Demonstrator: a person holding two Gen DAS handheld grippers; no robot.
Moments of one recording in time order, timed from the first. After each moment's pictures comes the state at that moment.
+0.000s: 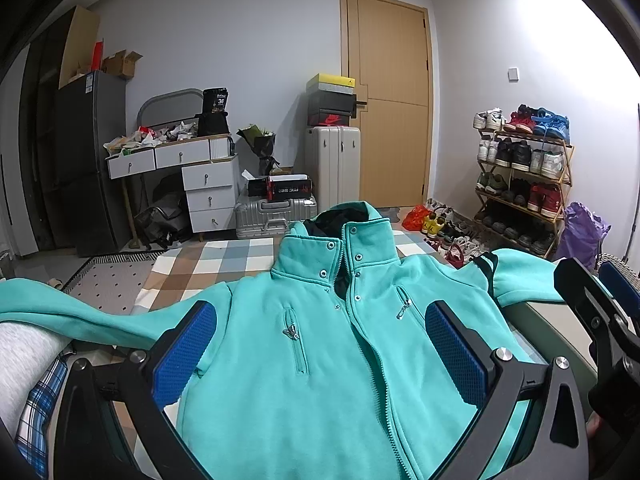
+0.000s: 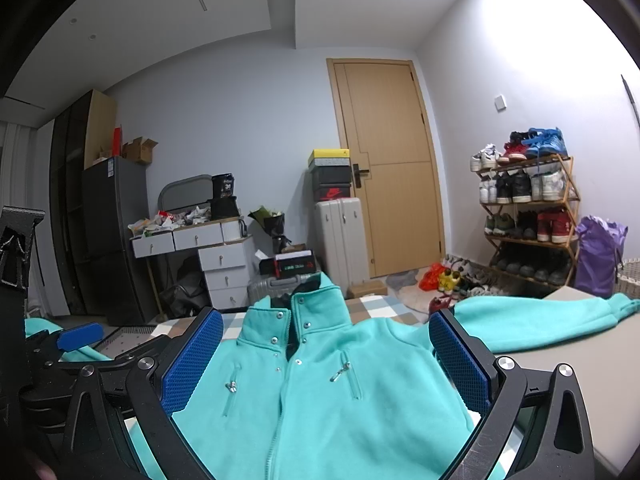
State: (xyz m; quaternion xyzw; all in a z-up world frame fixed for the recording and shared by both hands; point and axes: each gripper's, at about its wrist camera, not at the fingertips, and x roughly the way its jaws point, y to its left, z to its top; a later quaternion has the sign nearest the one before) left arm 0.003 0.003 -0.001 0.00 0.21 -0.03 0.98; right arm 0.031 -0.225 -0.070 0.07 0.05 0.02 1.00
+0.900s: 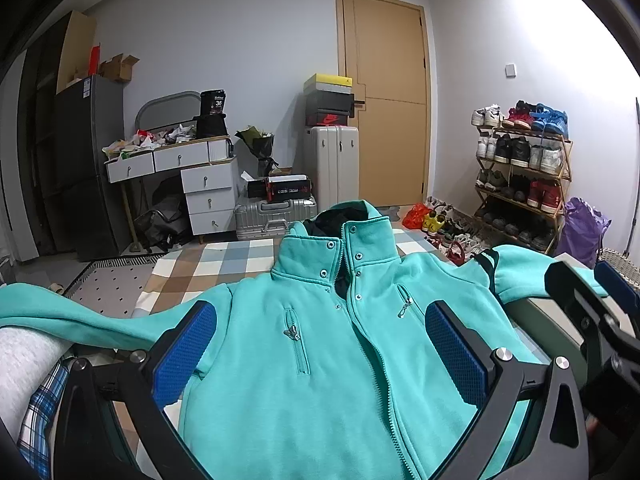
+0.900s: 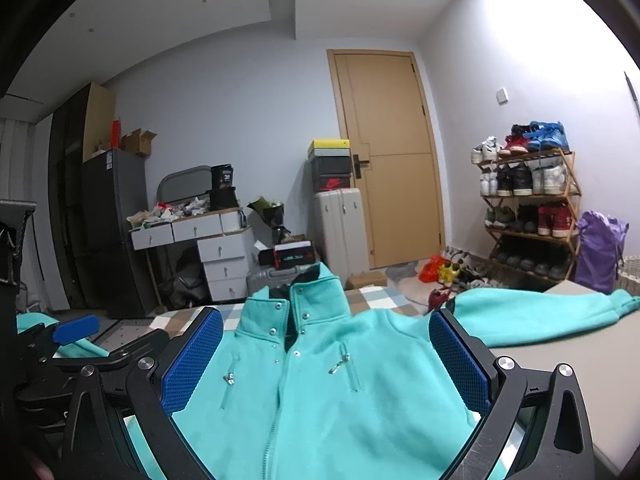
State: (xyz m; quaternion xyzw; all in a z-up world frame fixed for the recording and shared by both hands) left arm 0.005 0.004 -0.002 0.01 0.21 -0.03 0.98; right arm 0.035 -0.228 -0.075 0.07 0.07 0.02 0.99
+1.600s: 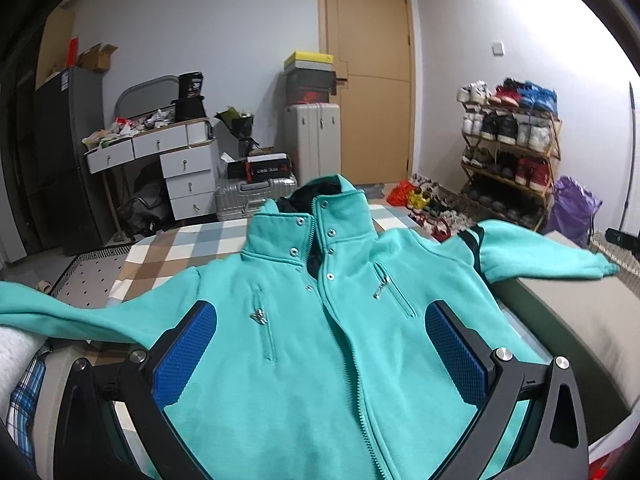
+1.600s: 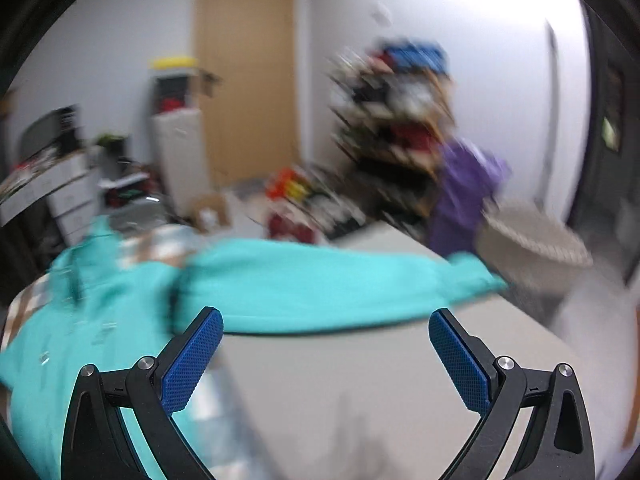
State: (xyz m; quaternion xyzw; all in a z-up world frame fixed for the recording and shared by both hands) left arm 0.015 -0.030 -0.021 0.03 0.25 -0.06 0.97; right arm 0.092 -0.497 -0.083 0.10 0.29 -0.23 0.93
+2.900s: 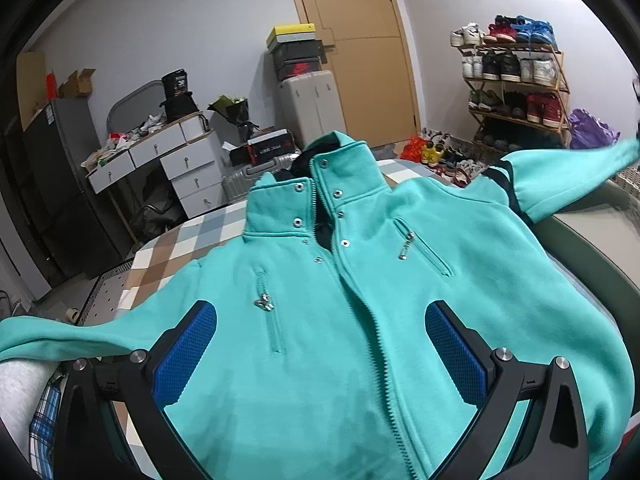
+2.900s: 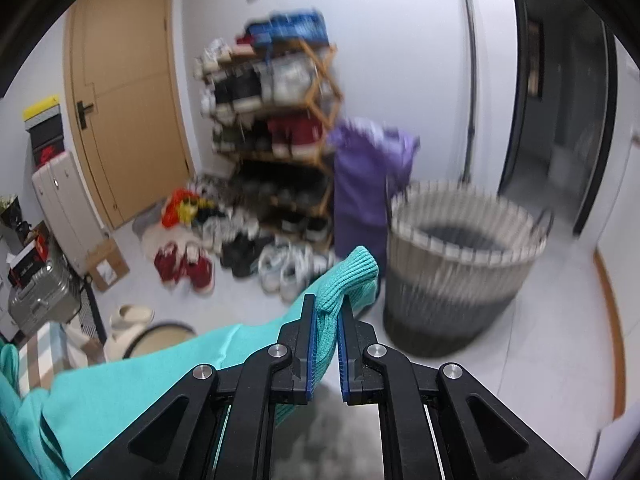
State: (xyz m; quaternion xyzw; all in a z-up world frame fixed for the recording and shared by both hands) left arm 0.034 -0.048 -0.040 0.11 0.29 -0.02 0.95; right arm 0.169 -0.696 -0.046 0.13 0.26 -0.37 0.88
